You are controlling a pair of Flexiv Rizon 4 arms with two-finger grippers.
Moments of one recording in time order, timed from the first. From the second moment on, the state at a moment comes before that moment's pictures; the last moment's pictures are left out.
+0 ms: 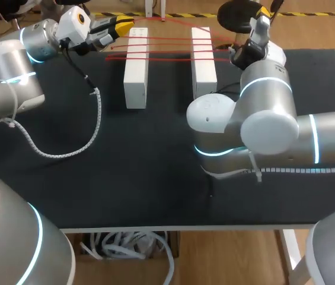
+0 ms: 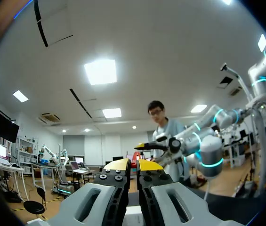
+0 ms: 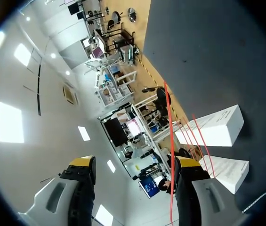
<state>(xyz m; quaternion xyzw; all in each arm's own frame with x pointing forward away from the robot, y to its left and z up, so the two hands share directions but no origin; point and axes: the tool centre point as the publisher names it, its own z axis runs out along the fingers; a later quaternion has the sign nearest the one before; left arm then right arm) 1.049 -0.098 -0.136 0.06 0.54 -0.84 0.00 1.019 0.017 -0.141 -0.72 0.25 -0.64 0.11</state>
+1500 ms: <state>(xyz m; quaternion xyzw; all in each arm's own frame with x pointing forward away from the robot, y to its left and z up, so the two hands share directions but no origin) 1.049 -0.098 -0.136 0.06 0.54 -0.84 0.00 1.012 0.014 -0.142 -0.72 0.23 -0.64 0.11</state>
